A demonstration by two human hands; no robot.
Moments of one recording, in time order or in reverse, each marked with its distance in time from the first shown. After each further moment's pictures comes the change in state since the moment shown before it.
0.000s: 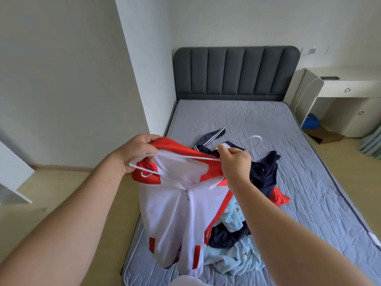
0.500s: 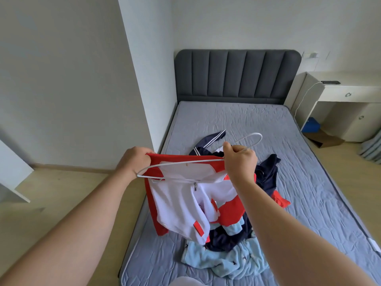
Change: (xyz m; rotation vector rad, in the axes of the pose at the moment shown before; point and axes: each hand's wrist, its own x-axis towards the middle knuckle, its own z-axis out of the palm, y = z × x) left_hand 0.019 -0.044 -0.012 0.700 0.360 -0.049; right_hand 0.010 -0.013 -0.008 -0.113 0.081 -0.122
